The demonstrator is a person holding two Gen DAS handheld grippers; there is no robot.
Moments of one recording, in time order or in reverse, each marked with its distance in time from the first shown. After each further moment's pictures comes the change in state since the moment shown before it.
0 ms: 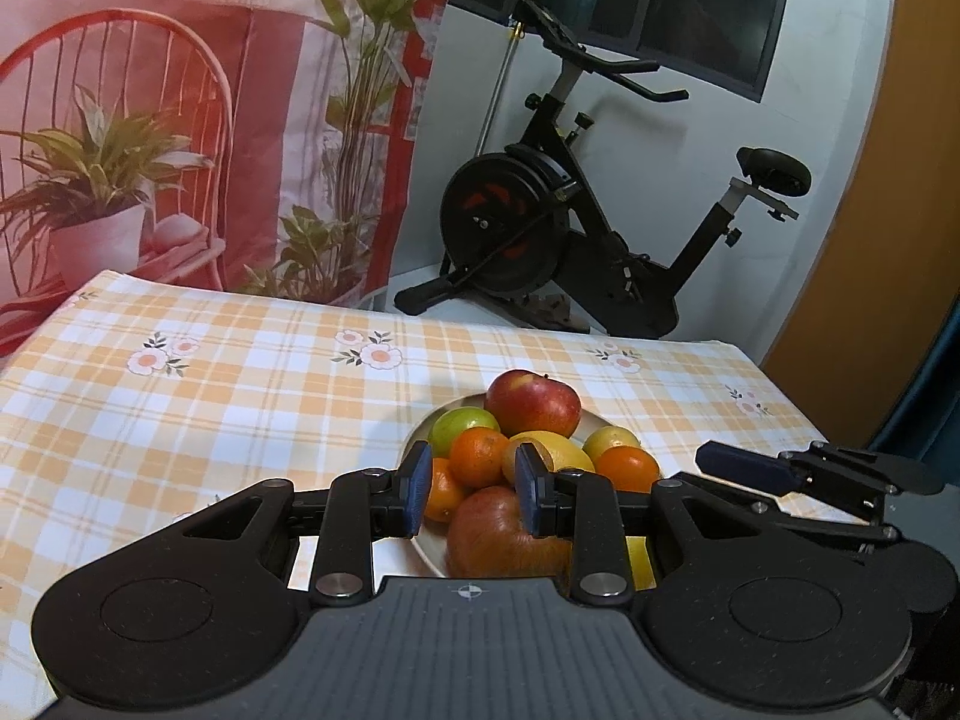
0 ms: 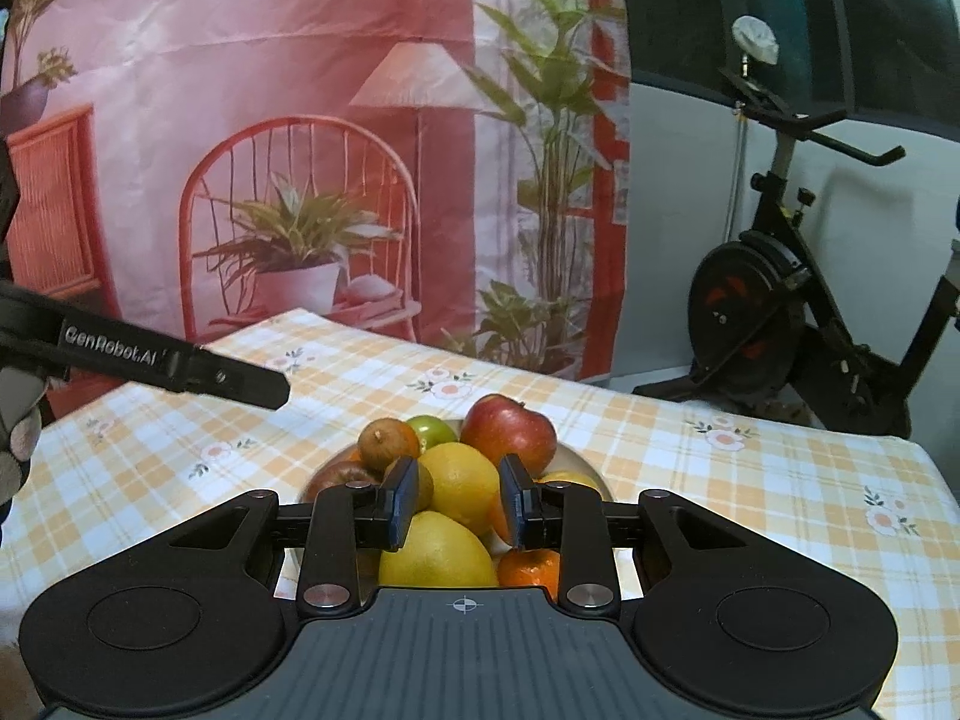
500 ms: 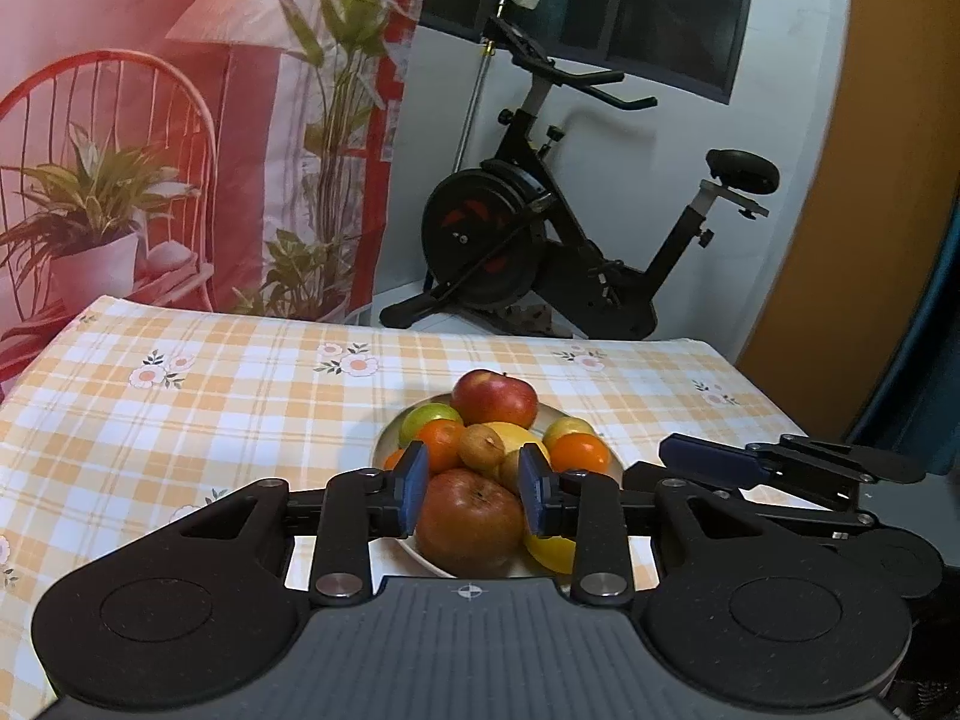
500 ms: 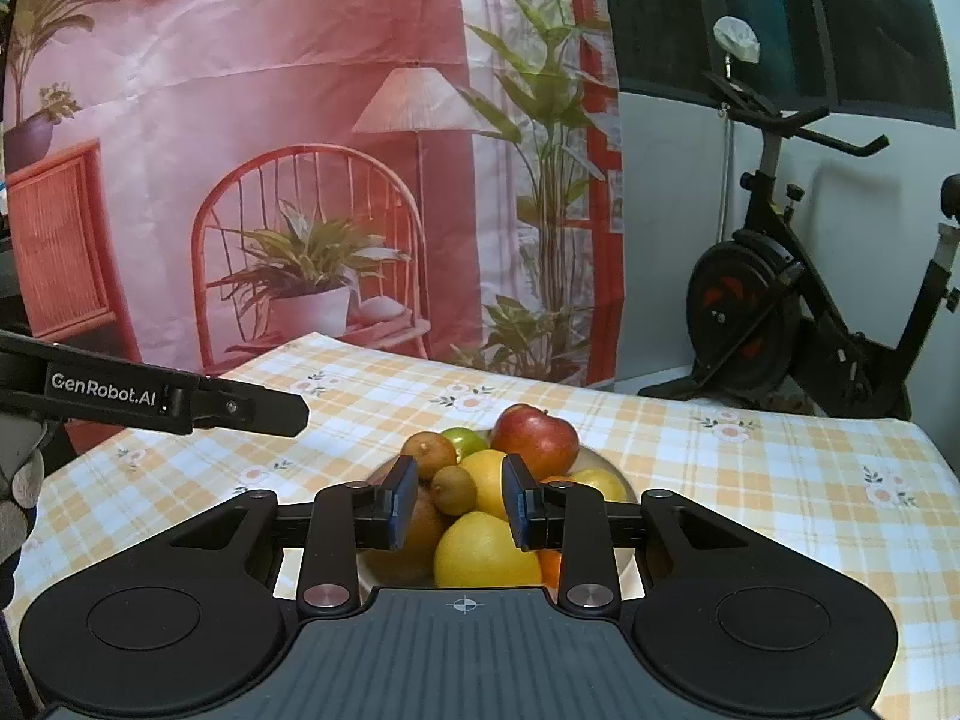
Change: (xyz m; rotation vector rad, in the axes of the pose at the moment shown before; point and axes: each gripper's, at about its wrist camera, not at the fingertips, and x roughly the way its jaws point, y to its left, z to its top) left arm -0.033 -0.021 -0.010 0.048 -0.034 -0.018; right arm -0.029 0.020 0.001 0.052 -0.027 0.000
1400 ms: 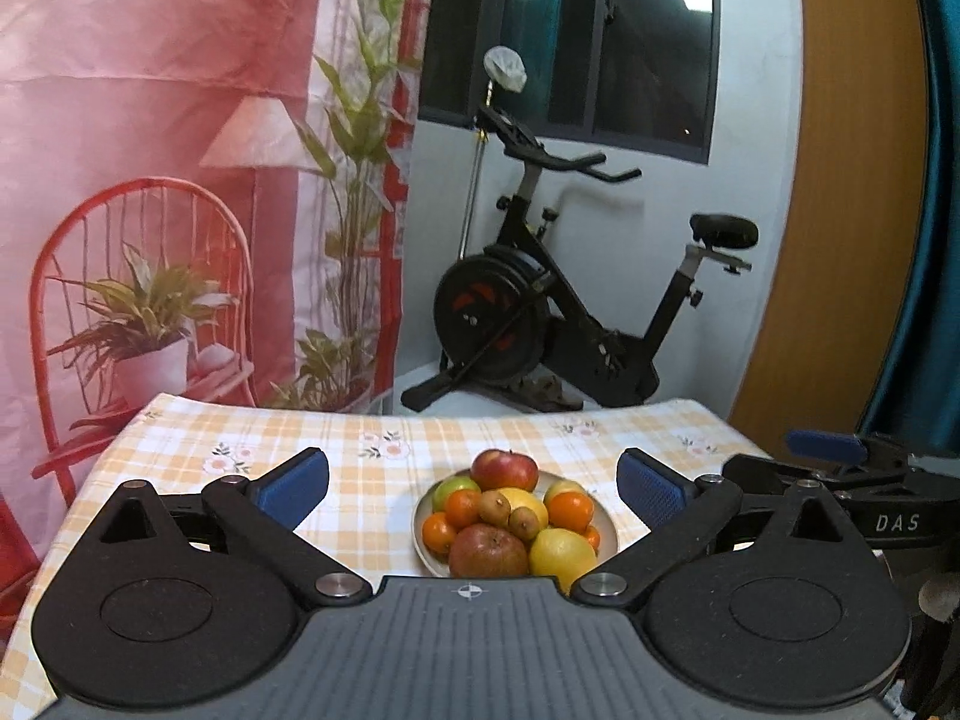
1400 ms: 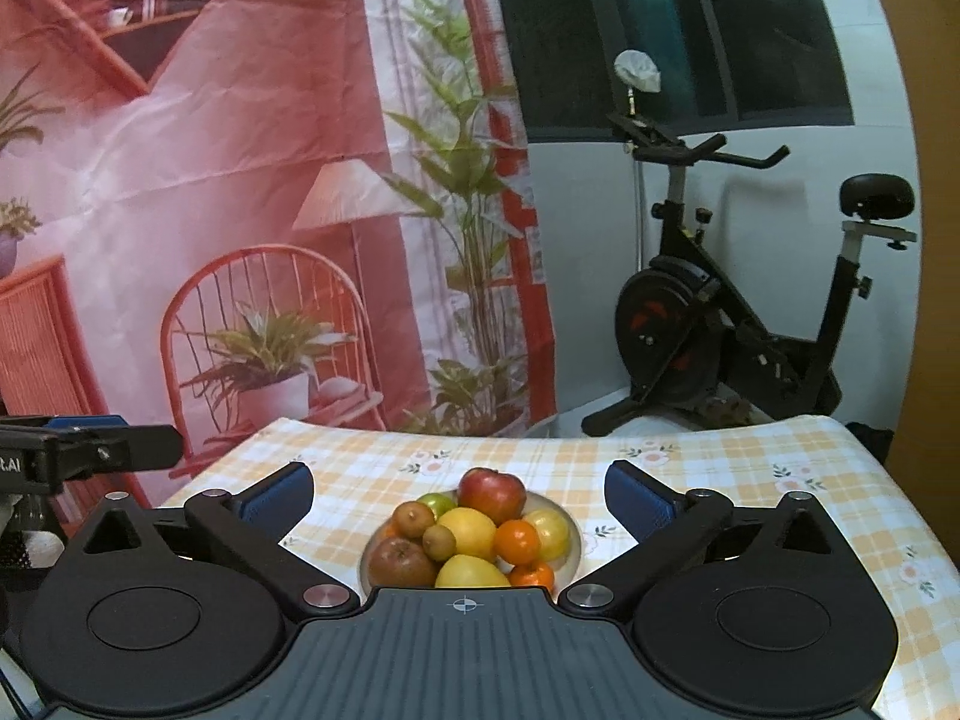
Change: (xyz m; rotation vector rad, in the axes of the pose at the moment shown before) left arm -0.103 -0.015 0.015 0.068 -0.158 0.051; right arm -0.099 0.011 0.033 0.147 -0.103 -0.127
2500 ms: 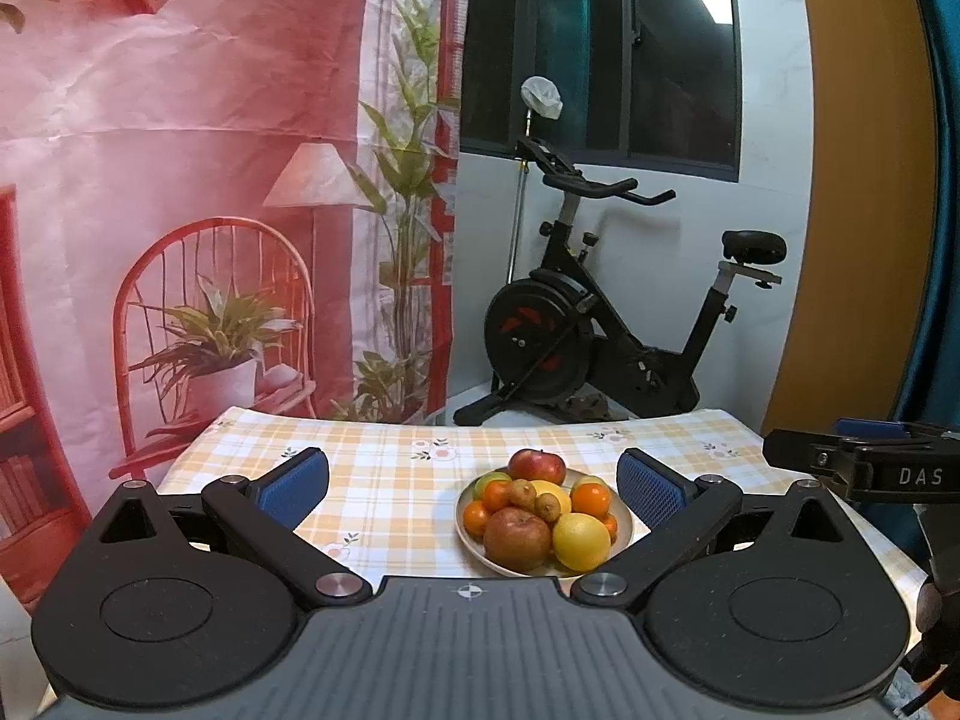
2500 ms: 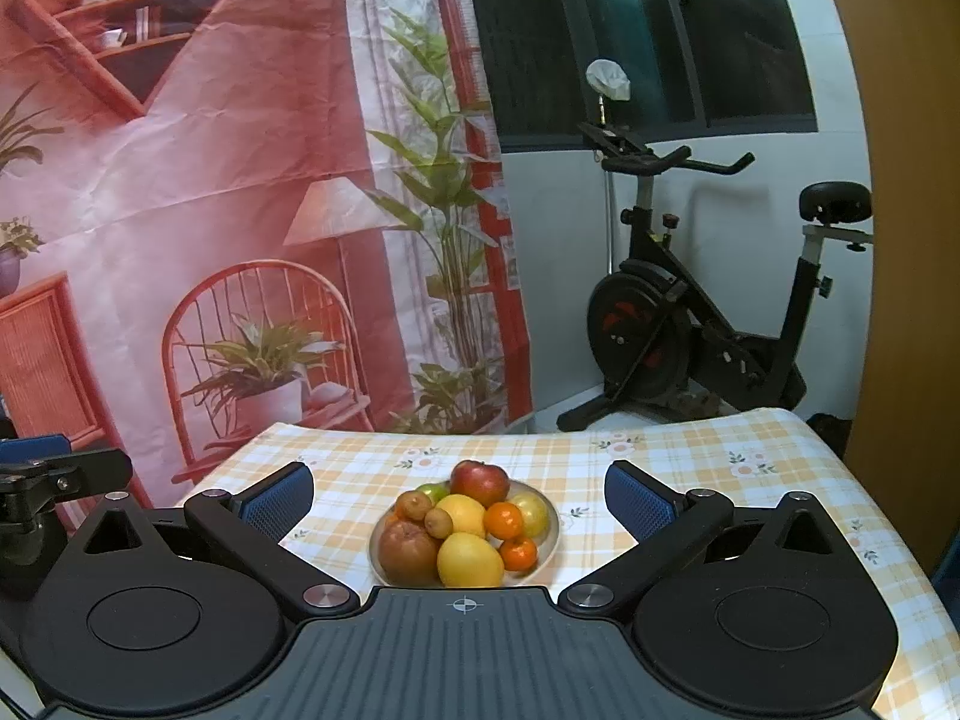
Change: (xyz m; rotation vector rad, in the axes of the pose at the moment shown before) left arm -0.069 -0.021 -0.004 0.017 -0.043 0.121; right arm -0.068 0.014 0.004 0.015 -0.002 -0.051
